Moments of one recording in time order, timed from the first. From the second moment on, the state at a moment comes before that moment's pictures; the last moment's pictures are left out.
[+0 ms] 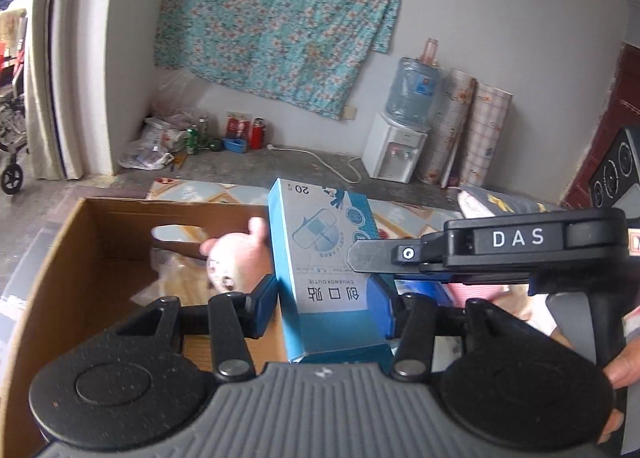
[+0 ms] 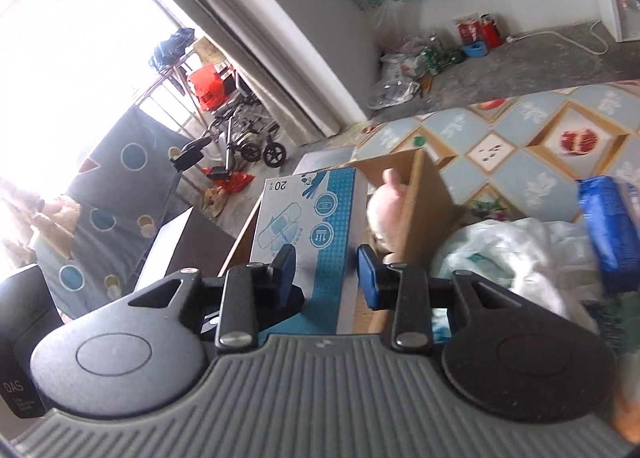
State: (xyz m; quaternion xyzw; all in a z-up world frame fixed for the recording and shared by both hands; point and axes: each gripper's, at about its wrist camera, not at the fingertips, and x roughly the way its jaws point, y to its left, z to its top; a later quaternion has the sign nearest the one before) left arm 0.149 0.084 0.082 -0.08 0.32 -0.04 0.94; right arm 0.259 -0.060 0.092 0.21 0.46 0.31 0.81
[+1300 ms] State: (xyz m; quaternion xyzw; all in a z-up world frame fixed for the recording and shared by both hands) left arm 0.272 0.221 -0.031 0.11 0.48 0.09 0.86; right arm 0.382 0.125 -0.061 0.26 0.58 0.27 0.72
